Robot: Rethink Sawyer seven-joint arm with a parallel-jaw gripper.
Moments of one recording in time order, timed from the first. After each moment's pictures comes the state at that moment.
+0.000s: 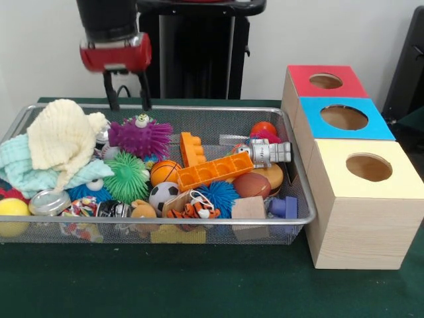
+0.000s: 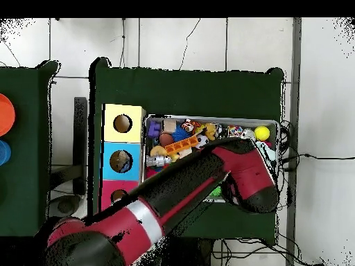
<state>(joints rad) 0.14 0.06 -1.04 1.21 -1.48 -1.11 3.91</state>
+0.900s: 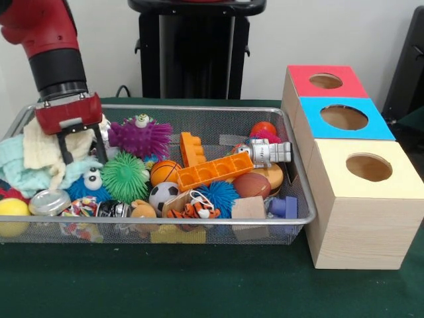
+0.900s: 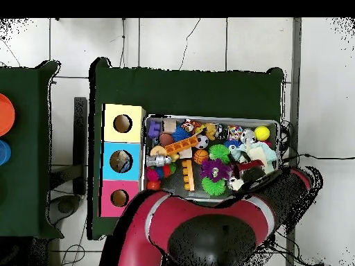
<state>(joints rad) -0.23 0.04 -0.77 1.21 -1.12 -1.09 2.90</state>
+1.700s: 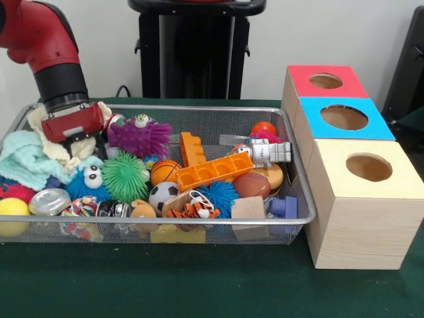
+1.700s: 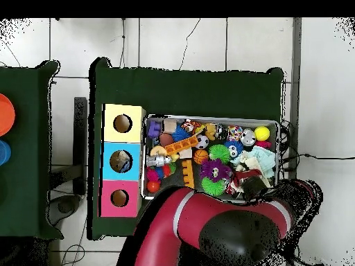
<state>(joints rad) -0.32 0.09 -0.70 1.24 -1.07 -1.16 2.87</state>
